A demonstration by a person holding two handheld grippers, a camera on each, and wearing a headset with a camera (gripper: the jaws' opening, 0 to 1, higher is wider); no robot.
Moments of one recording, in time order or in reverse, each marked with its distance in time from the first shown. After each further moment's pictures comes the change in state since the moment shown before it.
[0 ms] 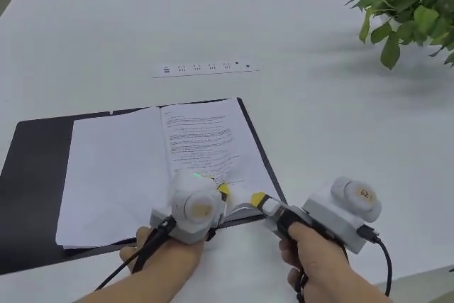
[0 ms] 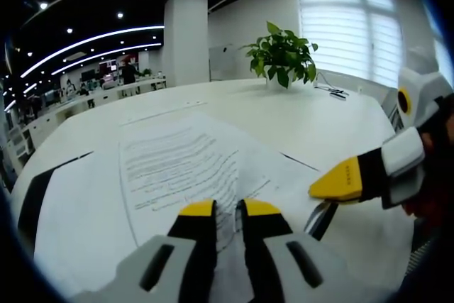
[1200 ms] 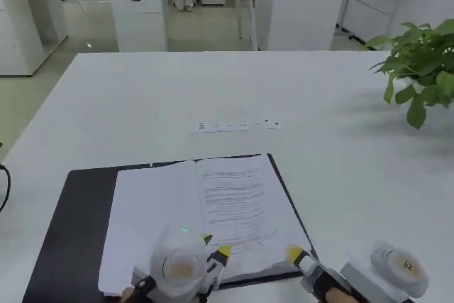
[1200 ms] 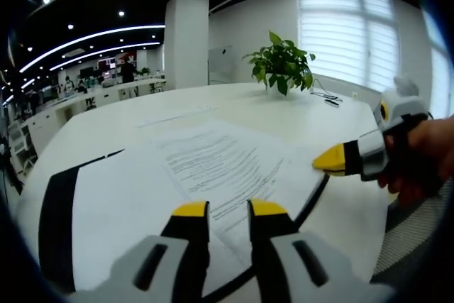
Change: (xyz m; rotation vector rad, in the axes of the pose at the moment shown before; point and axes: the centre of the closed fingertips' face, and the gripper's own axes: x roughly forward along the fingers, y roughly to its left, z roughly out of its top) left arm -0.078 0.044 0.011 -0.026 -0.010 -0.029; right arm -0.017 0.013 0.012 -0.044 -0.104 0.014
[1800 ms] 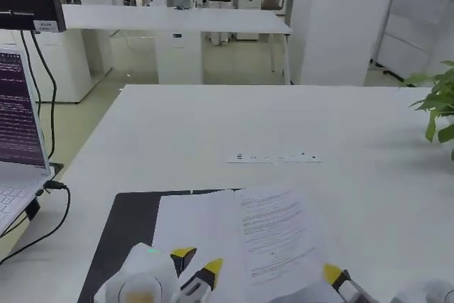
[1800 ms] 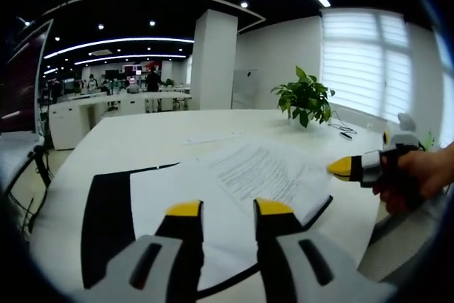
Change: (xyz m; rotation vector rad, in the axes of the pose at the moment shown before) left arm -0.090 0.063 0.035 -0.118 -0.139 0.112; right arm -0.018 0.056 0.015 -0.096 -0.087 0.122
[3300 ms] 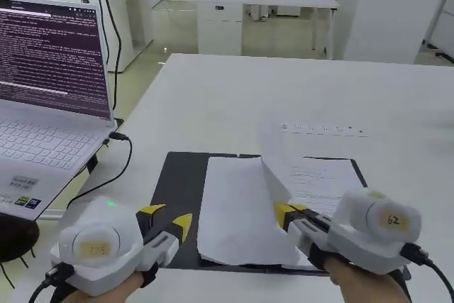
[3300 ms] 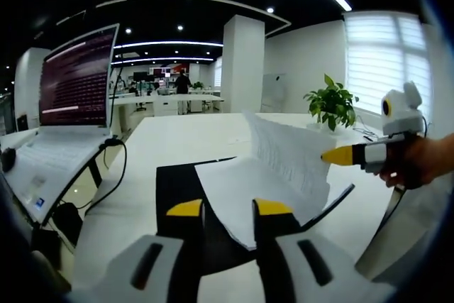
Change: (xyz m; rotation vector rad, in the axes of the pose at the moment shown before) left arm -0.094 0.091 -0.005 -0.013 -0.009 0.170; right arm 0.035 0.157 -0.098 -0.650 0.231 0.320
